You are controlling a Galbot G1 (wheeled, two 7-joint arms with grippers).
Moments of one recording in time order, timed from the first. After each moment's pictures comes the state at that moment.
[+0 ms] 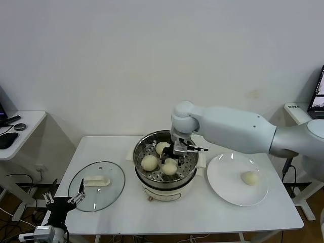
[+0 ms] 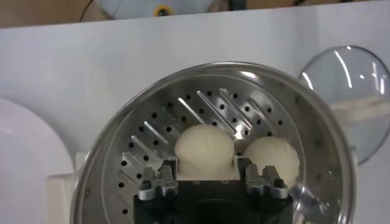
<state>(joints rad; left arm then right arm) 1.68 -1.33 -0.78 -2.09 -0.13 0.04 -0.06 0.45 1.14 -1.21 1.38 -0.15 0.54 -1.18</state>
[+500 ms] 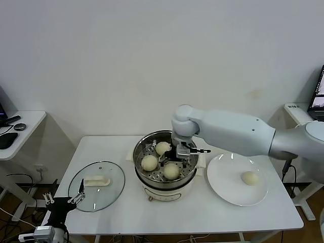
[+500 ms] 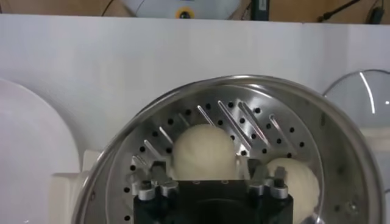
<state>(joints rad) 1.68 -1.33 -0.78 -2.10 -0.13 0.04 -0.06 0.45 1.13 -1.20 1.37 -0.18 0.59 -1.17</state>
